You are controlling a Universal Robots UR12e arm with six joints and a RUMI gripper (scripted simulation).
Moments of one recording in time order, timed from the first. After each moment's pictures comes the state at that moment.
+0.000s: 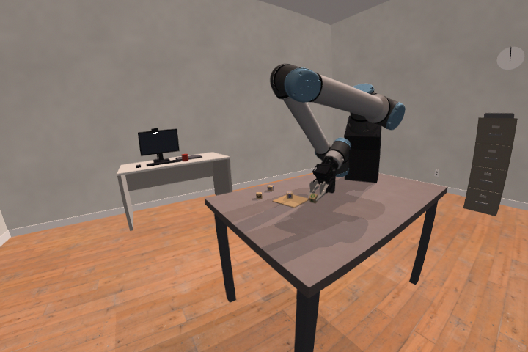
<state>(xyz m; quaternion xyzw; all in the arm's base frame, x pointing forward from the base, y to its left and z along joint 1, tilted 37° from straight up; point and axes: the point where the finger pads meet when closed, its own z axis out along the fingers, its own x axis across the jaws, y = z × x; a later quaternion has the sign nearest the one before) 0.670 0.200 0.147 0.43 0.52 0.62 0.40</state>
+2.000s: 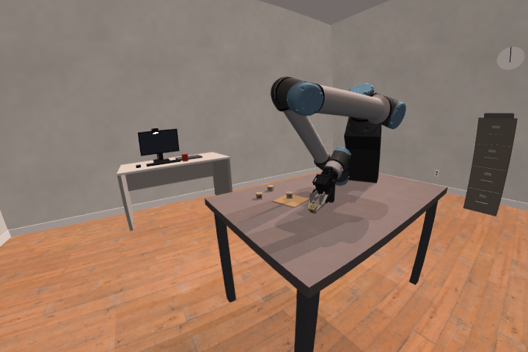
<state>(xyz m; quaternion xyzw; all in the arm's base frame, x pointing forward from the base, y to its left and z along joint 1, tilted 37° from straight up) 0.696 0.213 0.108 0.43 0.52 0.62 0.40</state>
